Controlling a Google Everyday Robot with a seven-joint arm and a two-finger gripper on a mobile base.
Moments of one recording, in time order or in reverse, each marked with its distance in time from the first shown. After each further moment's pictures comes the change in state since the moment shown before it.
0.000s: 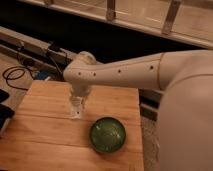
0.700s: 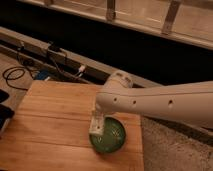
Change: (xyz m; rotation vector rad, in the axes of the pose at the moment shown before) arm 0.065 -0.086 -0.039 0.000 -0.065 0.134
